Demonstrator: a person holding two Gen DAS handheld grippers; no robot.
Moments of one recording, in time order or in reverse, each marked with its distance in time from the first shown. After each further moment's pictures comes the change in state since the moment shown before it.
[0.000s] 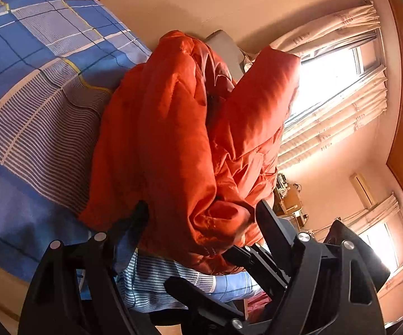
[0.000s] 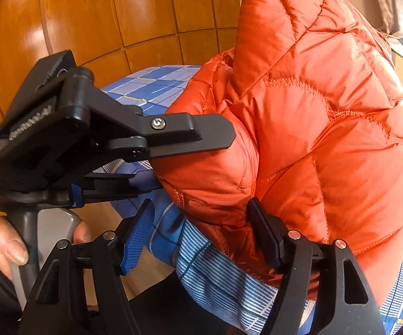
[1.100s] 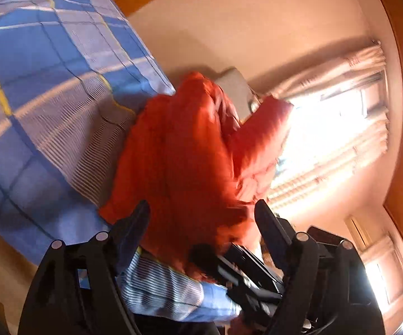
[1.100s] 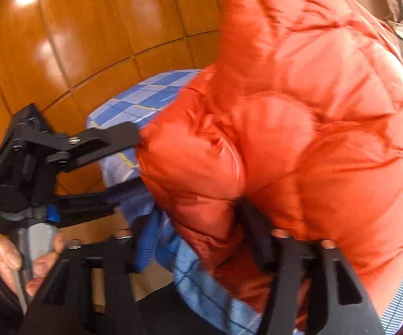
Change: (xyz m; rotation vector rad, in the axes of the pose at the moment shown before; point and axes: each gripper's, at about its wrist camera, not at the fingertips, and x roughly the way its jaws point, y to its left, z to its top) left arm -0.036 0.007 -0.021 -0.113 -0.176 -0.010; right arm -0.013 -0.063 0.019 0.023 -0.007 0.146
